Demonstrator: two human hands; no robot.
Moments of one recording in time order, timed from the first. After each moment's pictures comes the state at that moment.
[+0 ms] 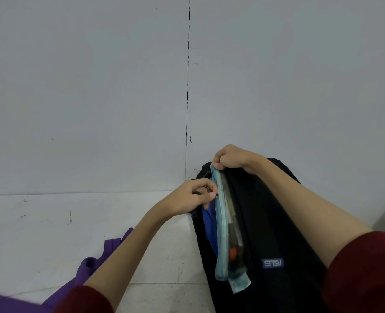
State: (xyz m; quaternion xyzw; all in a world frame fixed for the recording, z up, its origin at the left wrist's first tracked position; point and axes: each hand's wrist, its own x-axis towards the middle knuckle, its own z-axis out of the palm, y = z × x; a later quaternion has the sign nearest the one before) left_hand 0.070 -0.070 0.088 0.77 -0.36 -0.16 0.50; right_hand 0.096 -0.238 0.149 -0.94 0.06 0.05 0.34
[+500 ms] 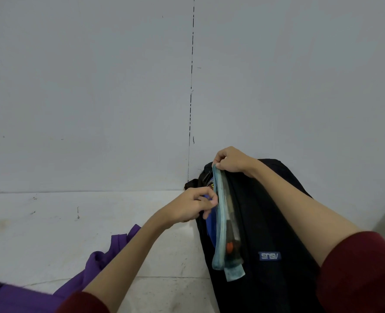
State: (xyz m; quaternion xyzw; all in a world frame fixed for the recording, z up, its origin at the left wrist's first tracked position) left_hand 0.044 -0.059 0.091 0.77 -0.31 -0.23 0.51; right_hand 0.088 -0.232 0.142 -0.95 0.01 0.00 0.32
